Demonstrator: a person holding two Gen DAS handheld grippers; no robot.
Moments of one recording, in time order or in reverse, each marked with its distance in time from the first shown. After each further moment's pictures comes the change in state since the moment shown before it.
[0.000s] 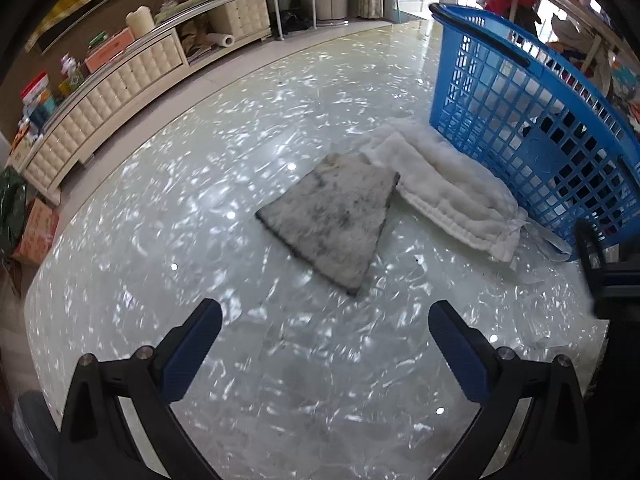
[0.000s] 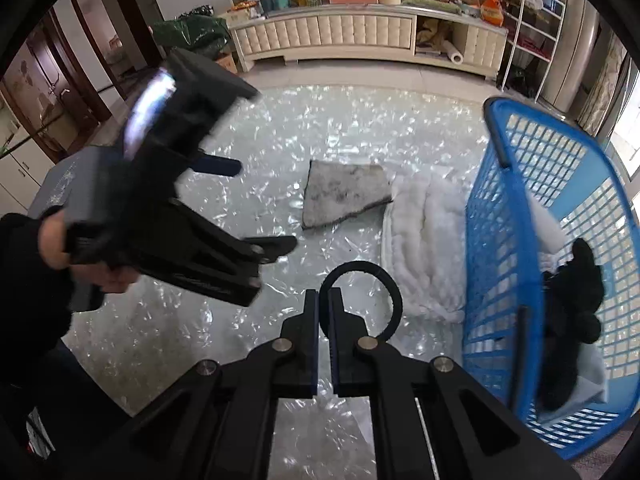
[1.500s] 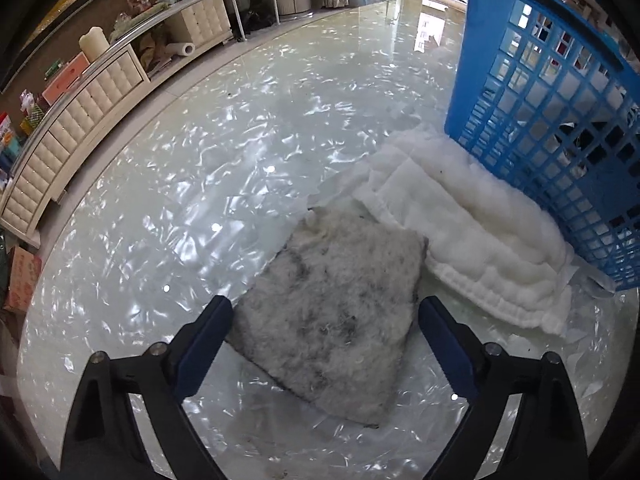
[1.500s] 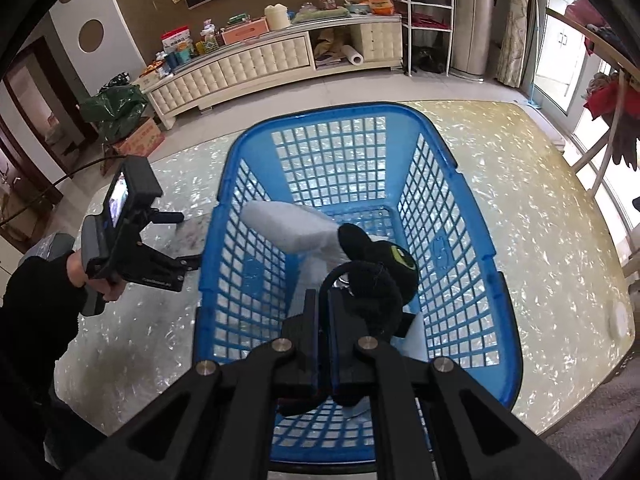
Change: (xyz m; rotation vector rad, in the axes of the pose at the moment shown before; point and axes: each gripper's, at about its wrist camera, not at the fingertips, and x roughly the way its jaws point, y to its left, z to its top) left arm 0.077 -0.002 0.064 0.128 0.024 -0.047; right arm -0.083 -0.124 -0.029 0.270 -0.080 -0.119
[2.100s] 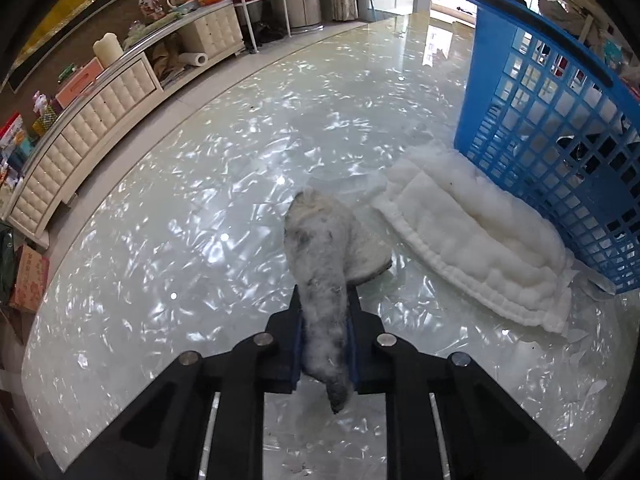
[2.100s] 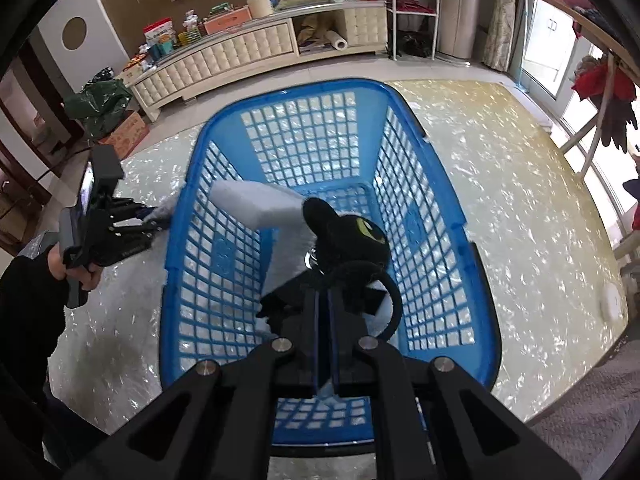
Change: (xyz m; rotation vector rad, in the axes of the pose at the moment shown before) left arm -0.014 0.010 -0.007 -0.016 -0.052 0.035; right arm -0.001 -0.013 -0.009 0.034 0.061 -0.043
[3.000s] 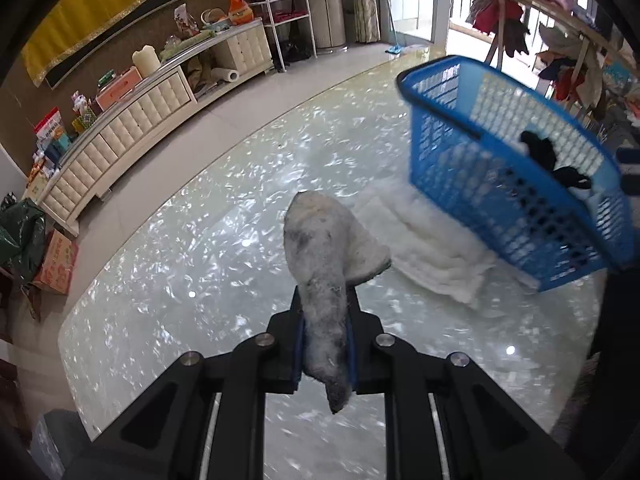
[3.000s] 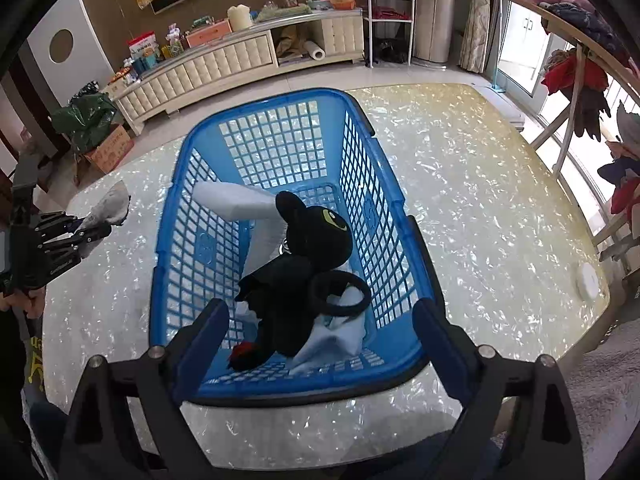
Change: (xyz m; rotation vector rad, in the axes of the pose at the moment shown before) left arm -0.116 -0.035 -0.020 -0.062 -0.055 0.084; right arm -0.029 -0.016 -0.016 0.037 -0.047 -0.049
